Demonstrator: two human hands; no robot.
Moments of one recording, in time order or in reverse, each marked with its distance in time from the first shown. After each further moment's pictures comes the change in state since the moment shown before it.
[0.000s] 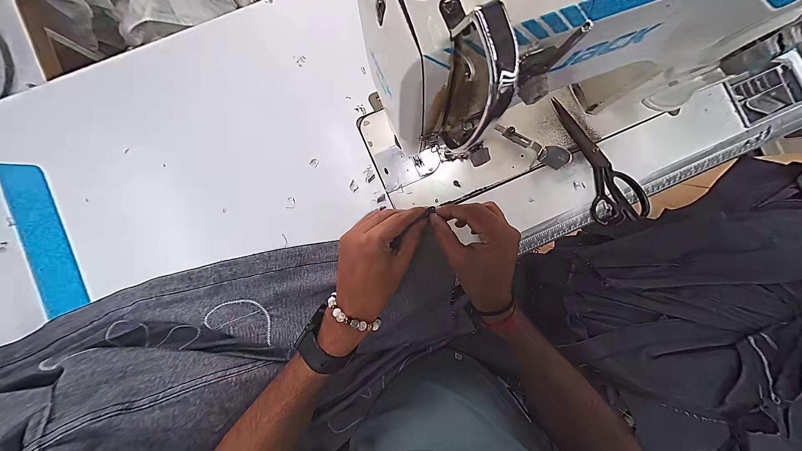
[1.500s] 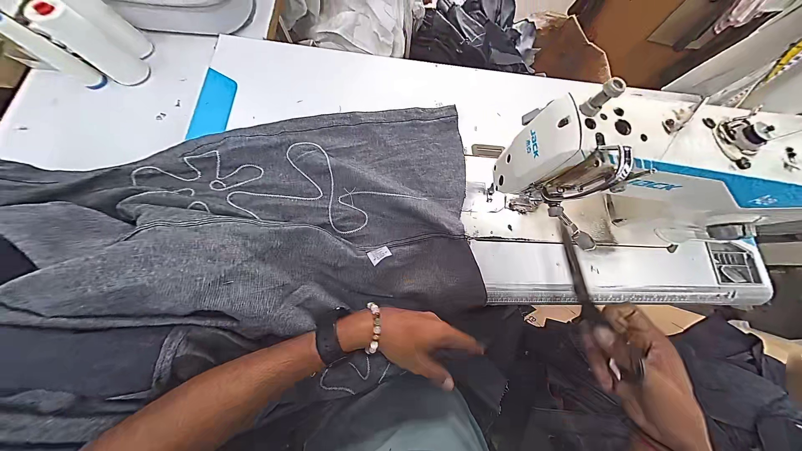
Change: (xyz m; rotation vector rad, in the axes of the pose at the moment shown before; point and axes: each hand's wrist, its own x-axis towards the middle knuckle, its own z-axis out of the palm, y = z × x) left_hand -0.086 0.010 -0.032 -0.728 -0.980 0.112; right_hand 0.003 0.008 -0.179 0.431 -0.568 0.394
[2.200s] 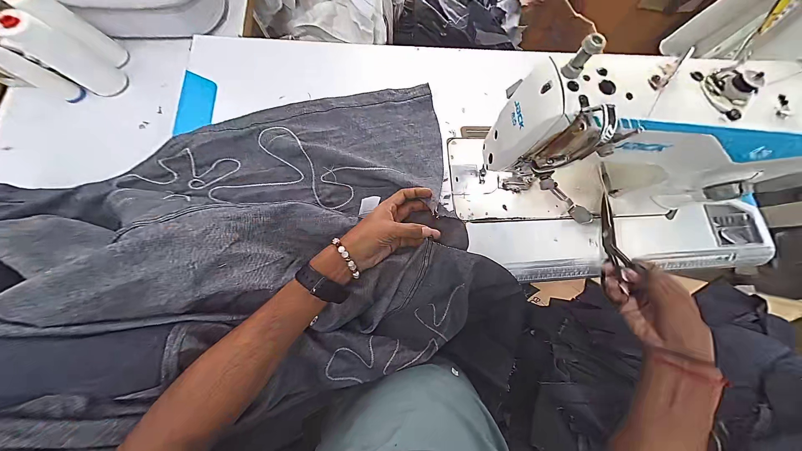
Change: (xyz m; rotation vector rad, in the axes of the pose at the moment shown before) left_hand -0.019 -0.003 -0.074 -0.745 0.824 -0.093; right_hand 0.027 0.050 -0.065 0.222 0.376 0.086
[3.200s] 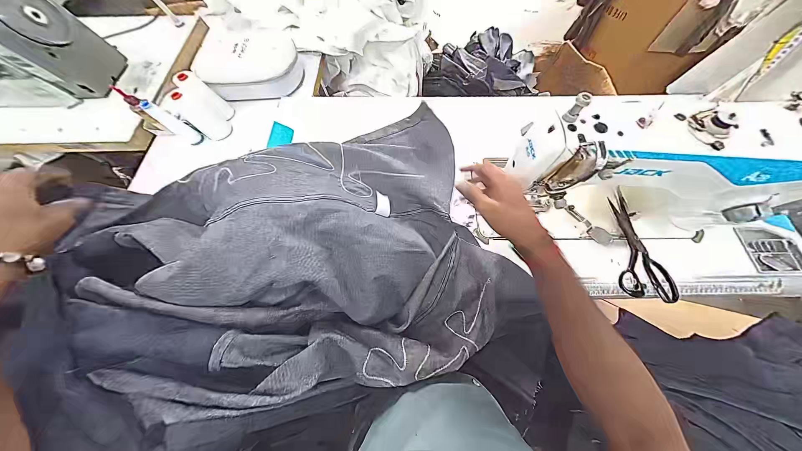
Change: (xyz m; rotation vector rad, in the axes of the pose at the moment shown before) left_hand -0.290 0.157 -0.300 1.435 1.160 -0.018; right_hand 0.021 -0.070 0.301 -0.682 -0.601 -0.545
